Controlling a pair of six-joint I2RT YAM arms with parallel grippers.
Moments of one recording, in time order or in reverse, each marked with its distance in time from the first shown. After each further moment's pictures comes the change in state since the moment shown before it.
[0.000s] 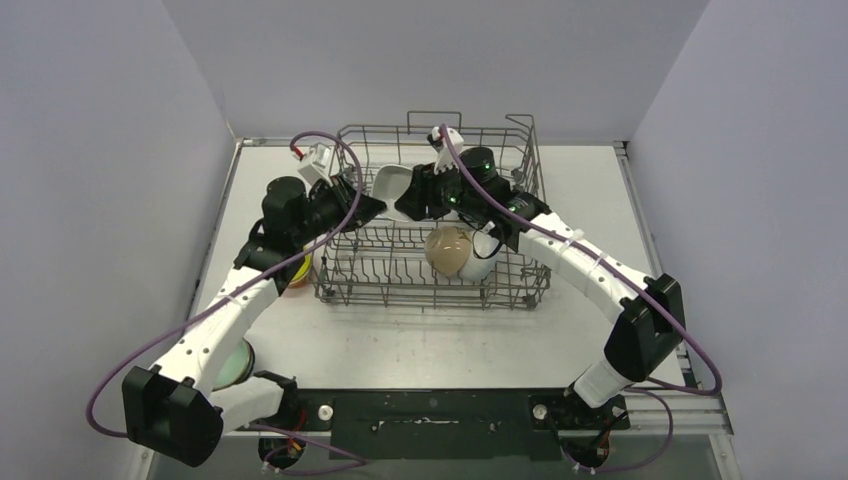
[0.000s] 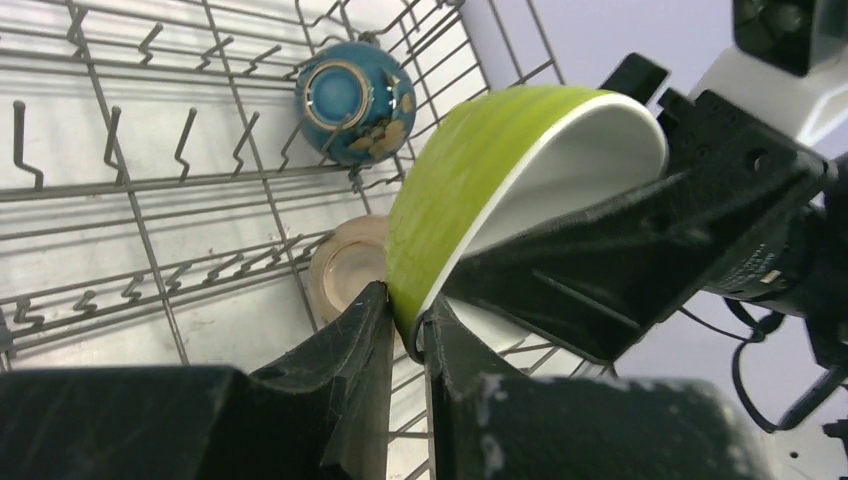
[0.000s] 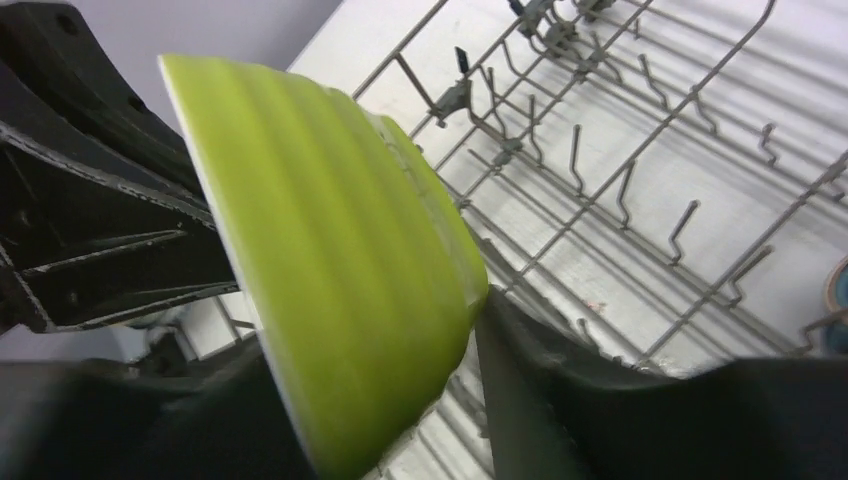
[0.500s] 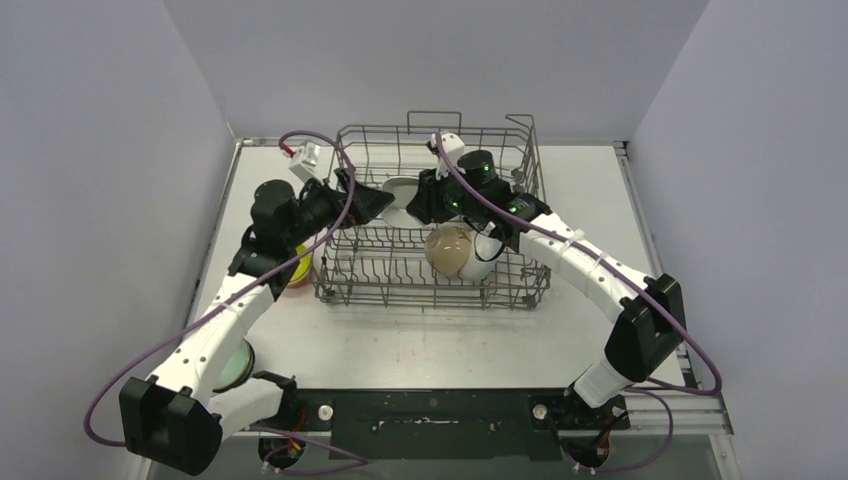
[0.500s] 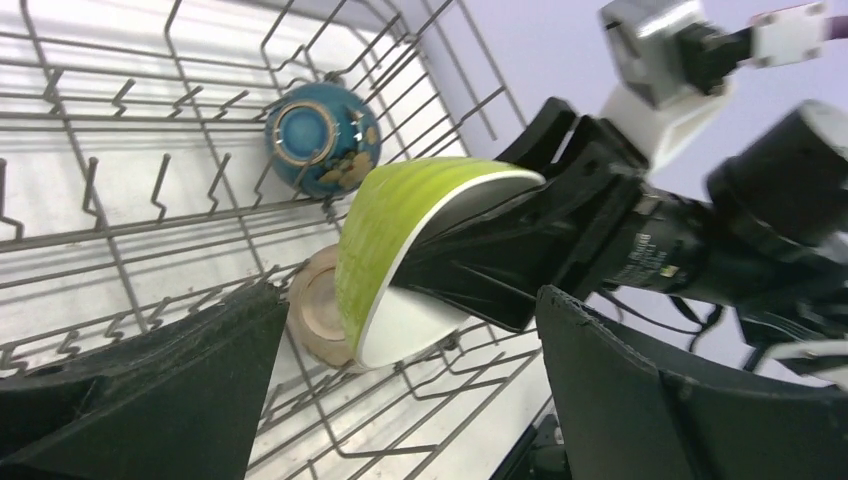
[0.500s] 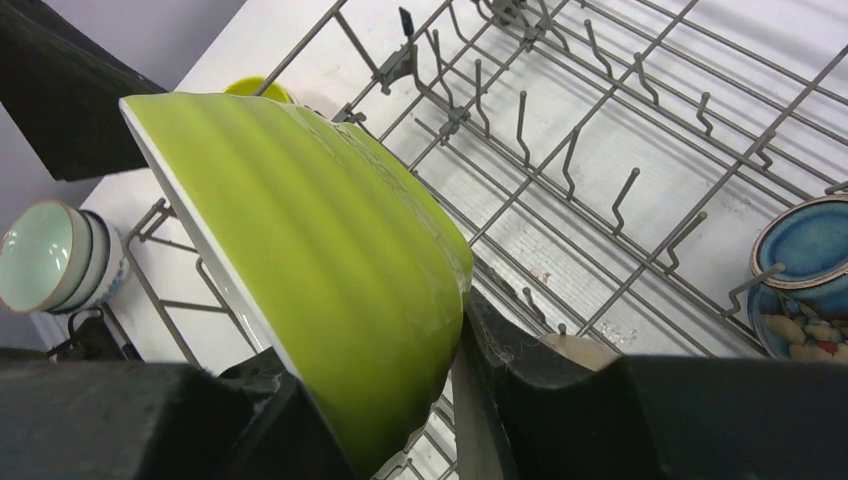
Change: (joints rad) left arm 0.004 -0.018 -0.006 0.043 0.017 0.010; right arm 0.013 -0.004 -0.014 -0.058 0.112 -0.093
